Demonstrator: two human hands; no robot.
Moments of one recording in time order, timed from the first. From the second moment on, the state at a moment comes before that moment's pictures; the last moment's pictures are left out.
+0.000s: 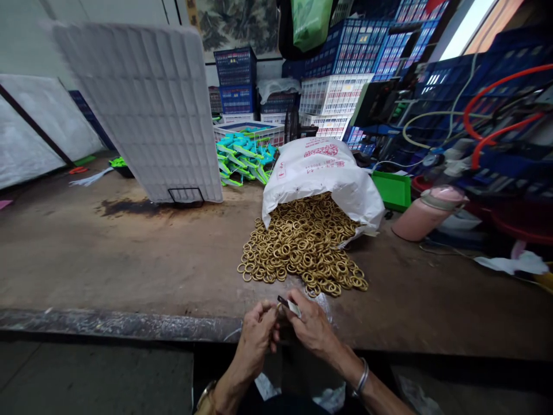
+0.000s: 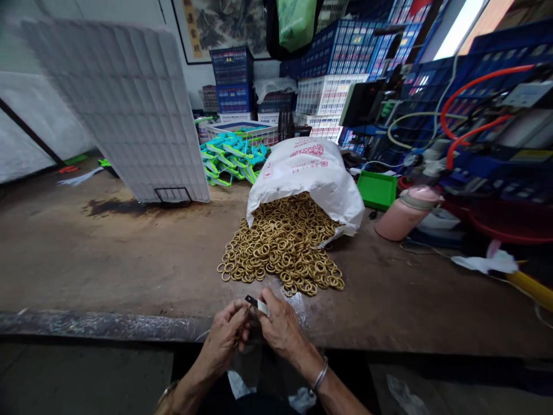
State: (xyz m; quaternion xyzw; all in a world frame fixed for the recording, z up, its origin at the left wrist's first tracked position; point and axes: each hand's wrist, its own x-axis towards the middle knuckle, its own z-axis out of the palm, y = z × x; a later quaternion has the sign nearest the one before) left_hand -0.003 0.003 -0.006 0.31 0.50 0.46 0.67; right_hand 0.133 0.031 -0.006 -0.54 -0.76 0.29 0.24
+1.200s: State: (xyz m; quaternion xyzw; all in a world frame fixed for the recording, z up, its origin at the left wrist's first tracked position) left_hand -0.005 -0.005 0.006 0.35 0.47 0.45 0.68; right_hand 0.131 0.022 0.001 -0.52 -0.77 0.29 0.21
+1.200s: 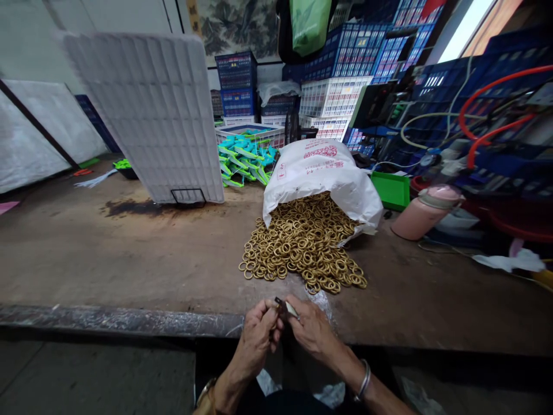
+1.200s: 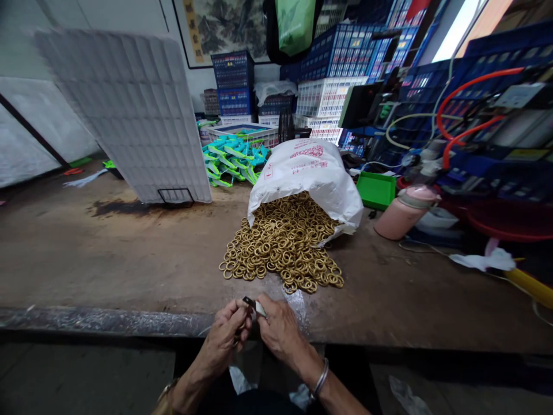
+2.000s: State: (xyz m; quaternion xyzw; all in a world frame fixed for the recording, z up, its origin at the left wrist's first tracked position) left_hand 0.000 -0.014 0.011 0.24 0.38 0.46 0.76; right_hand 0.168 0.049 -0.004 -0.66 -0.74 0.06 0.13
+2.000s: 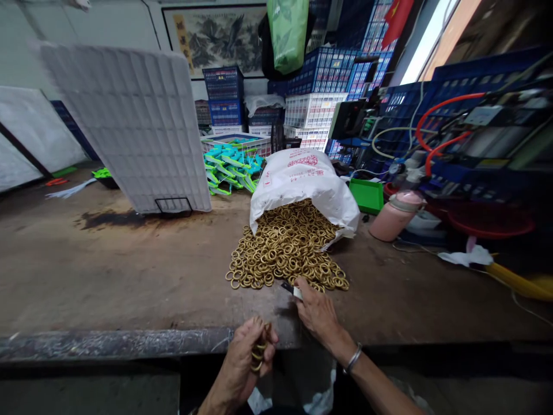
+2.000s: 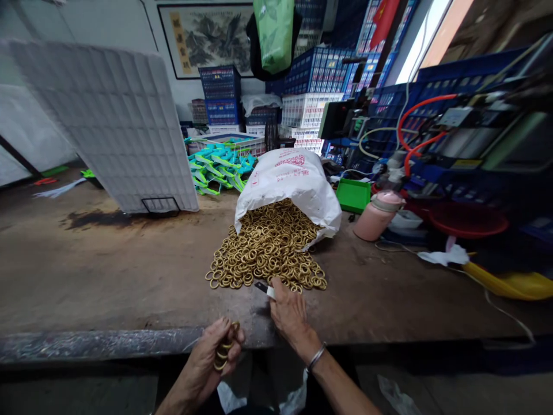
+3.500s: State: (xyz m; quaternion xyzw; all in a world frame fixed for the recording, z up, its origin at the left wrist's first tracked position) left_hand -0.006 -0.001 0.011 0.44 0.48 0.49 0.58; right_hand 0.128 0.031 0.008 -0.50 -0.58 0.58 0.27
